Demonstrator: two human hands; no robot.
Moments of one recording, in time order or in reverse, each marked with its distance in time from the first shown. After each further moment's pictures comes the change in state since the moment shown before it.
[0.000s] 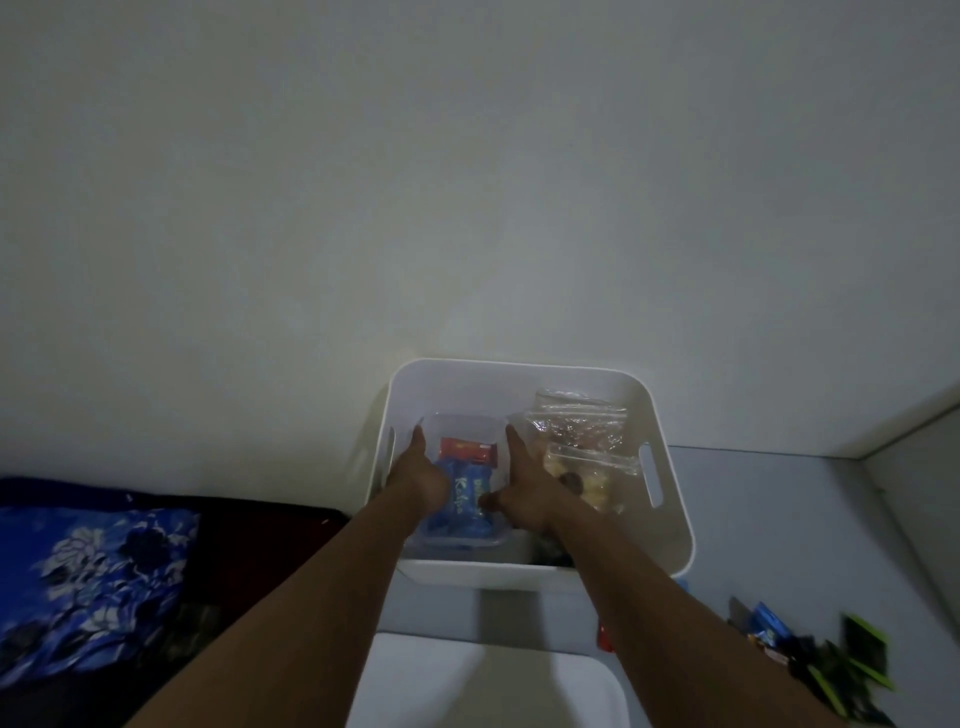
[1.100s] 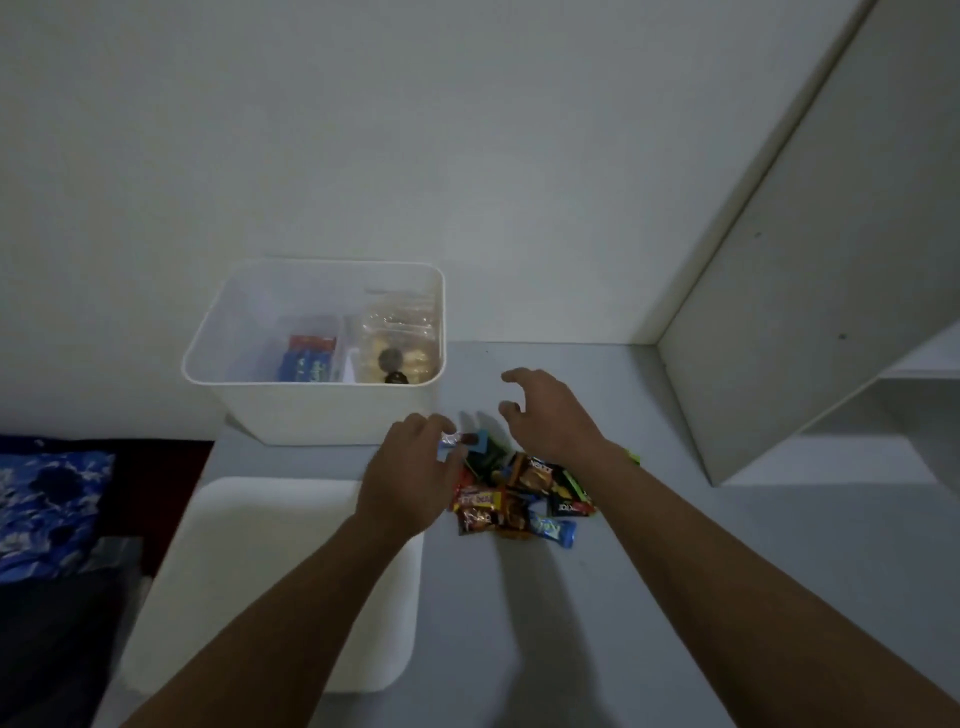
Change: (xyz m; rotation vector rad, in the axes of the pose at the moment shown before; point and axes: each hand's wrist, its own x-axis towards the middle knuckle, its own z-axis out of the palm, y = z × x) left_hand -0.223 0.003 0.217 0.399 0.277 0.785; right_hand -0.233 0.147 -0.147 -0.419 0.338 -0.137
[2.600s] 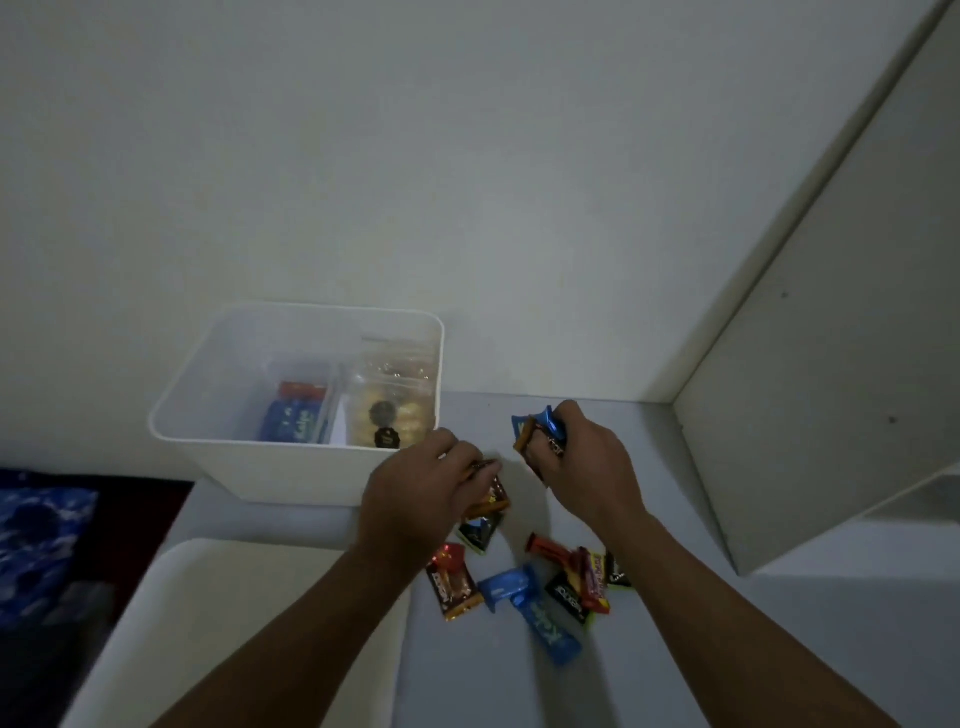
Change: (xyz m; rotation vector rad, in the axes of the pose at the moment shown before) left_hand 0.059 0.021 -0.011 0.121 0.271 0.294; right_hand 0.033 0.038 -0.017 -0.001 0.317 -0.132
